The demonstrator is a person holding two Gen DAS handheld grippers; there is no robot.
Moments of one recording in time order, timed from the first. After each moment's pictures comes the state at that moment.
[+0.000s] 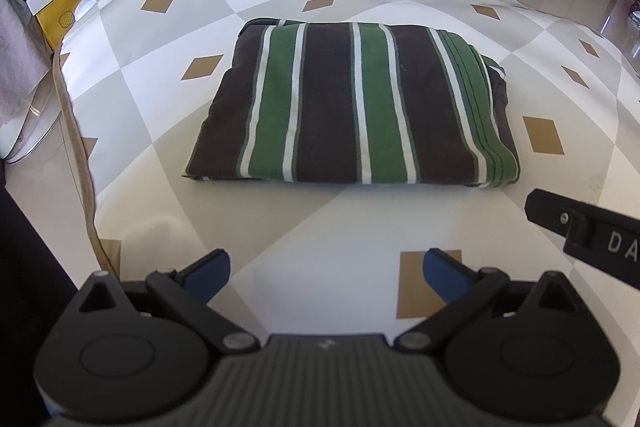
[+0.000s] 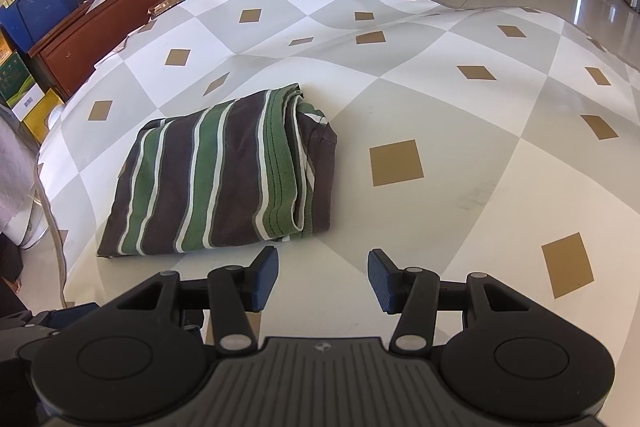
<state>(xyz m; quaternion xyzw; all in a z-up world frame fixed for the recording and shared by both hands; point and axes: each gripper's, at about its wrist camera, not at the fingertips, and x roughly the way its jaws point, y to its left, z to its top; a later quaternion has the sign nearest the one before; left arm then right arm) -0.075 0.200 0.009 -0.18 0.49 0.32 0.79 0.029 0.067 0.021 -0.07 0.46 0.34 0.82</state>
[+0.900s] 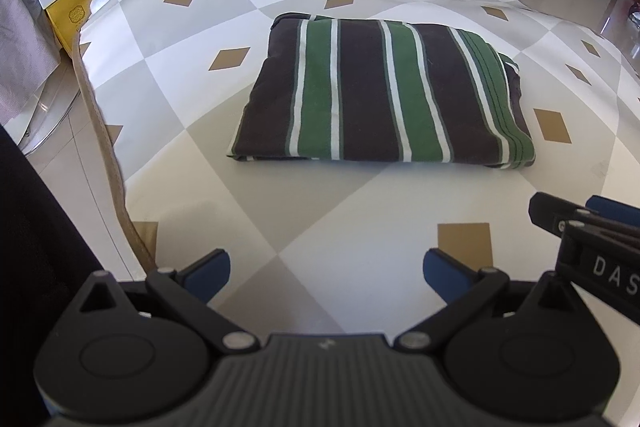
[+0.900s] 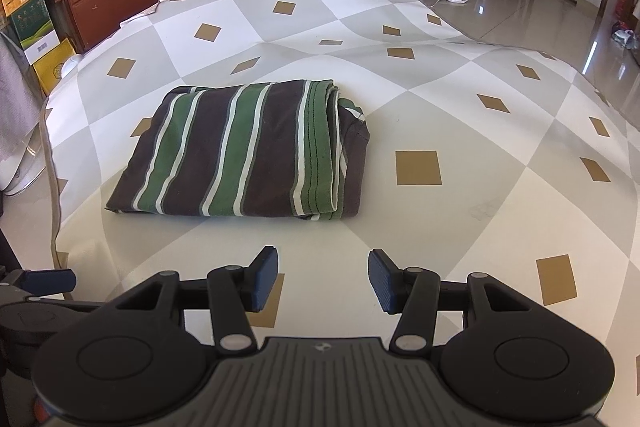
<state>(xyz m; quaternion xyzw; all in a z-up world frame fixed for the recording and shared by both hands) -0.112 0.206 0.017 -0.18 0.49 0.32 0.79 -0.014 0.082 0.030 -0.15 0.42 0.35 0.83</state>
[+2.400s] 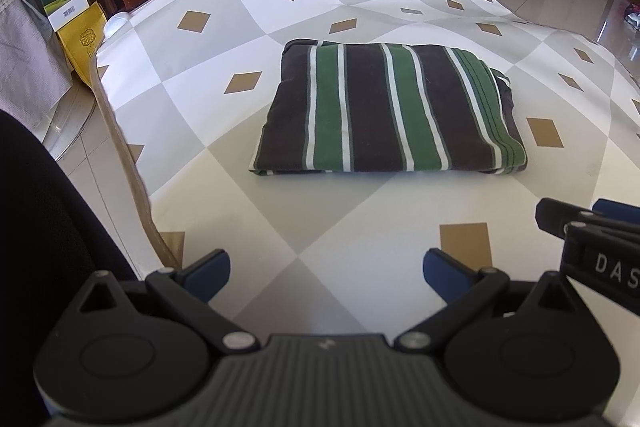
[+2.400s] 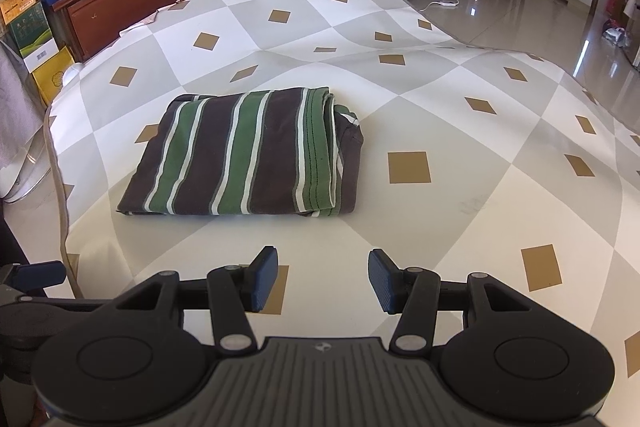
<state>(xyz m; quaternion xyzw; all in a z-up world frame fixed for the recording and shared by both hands) -0.130 0.195 0.036 -0.15 0.47 0.33 0.81 -0.027 0.070 0.047 -0.14 0.41 0.34 0.83</state>
